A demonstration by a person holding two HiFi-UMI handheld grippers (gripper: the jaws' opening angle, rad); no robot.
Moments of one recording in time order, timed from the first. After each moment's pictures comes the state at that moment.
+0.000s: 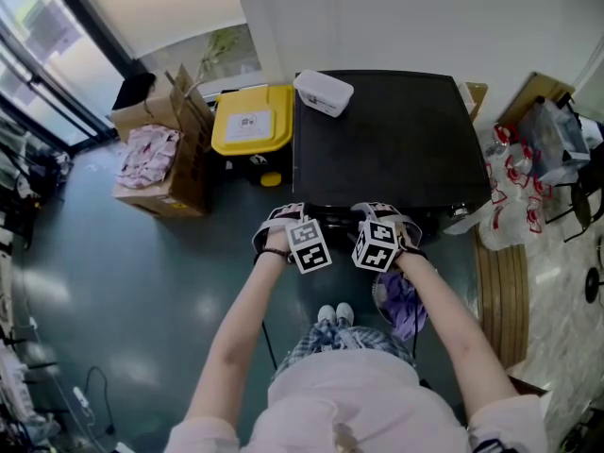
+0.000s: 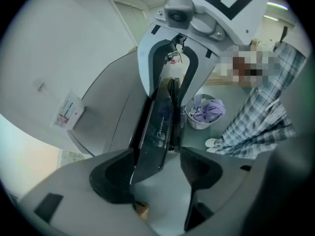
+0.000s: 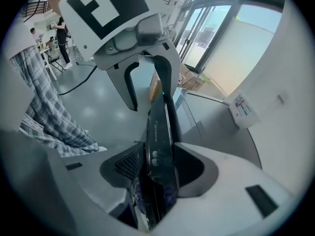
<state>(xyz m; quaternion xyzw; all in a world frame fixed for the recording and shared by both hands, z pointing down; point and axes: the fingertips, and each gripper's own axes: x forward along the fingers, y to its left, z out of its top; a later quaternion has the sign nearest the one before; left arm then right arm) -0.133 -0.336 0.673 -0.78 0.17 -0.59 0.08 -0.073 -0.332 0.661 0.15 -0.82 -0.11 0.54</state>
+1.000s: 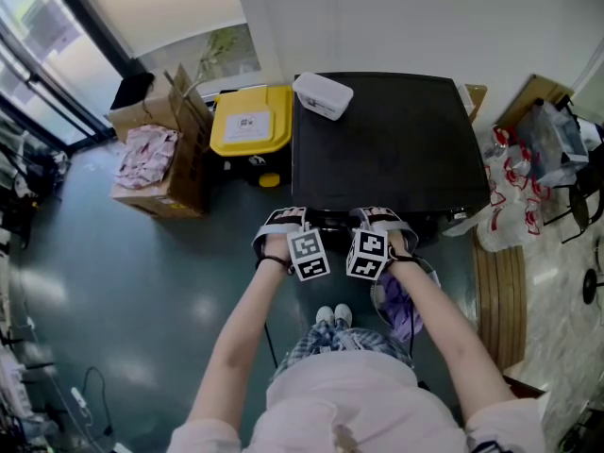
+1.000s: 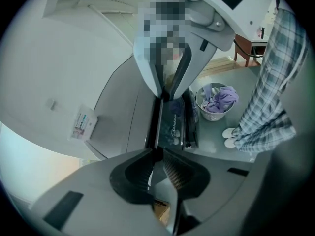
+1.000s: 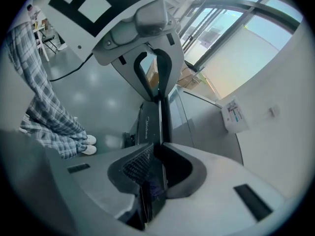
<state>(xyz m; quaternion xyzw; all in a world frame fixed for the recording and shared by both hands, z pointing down) -0.140 -0.353 0.671 -0.75 0.21 -0.60 0.18 -0.075 -0.340 0.660 0.19 -0.77 -0.17 0.58</state>
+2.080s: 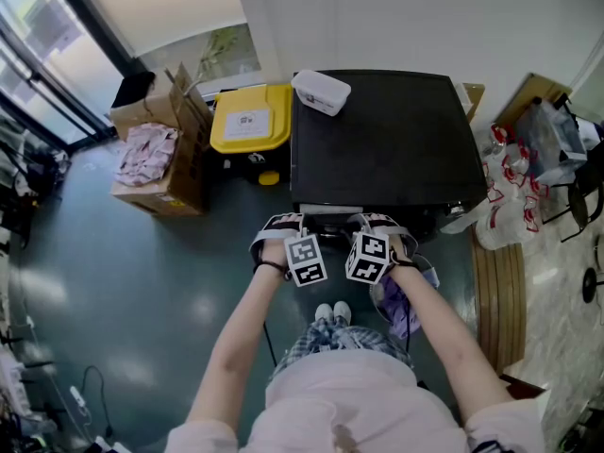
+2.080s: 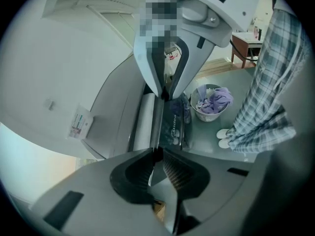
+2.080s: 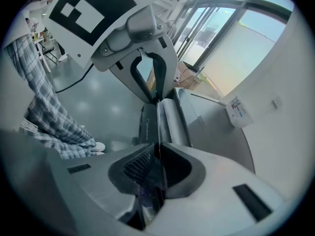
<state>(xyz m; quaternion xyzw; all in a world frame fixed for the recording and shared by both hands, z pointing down) -0.141 -0.316 0.672 -0.75 0.20 -0.60 0.17 -0.077 -0.303 0.660 0.18 -0.80 -0.13 0.56</state>
